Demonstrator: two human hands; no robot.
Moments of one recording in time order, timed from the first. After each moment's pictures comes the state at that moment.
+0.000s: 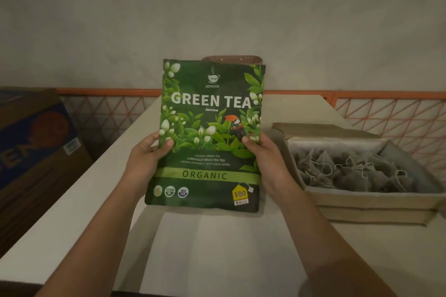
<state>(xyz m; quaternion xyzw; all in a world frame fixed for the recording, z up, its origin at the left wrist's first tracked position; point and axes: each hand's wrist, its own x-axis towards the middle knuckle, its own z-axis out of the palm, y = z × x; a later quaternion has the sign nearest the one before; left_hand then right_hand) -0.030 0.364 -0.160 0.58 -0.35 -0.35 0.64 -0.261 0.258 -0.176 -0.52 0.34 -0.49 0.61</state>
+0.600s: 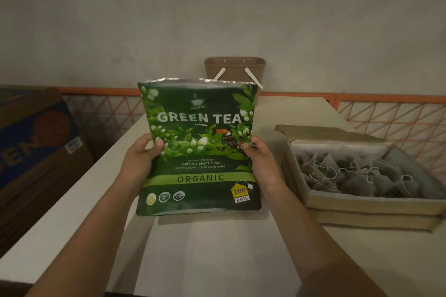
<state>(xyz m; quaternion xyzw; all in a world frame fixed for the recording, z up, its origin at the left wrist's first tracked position) -0.022 0.367 -0.157 0.62 -0.33 -0.31 0.64 -0.248 0.263 -0.179 -0.50 0.36 -0.47 0.63</state>
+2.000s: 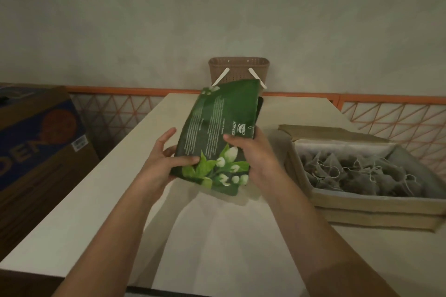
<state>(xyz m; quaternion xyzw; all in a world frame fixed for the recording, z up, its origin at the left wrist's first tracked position) -0.057 0.377 -0.150 0.57 -0.32 -0.41 0.64 -0.226 0.282 -0.138 -0.48 0.31 -0.46 0.68</state>
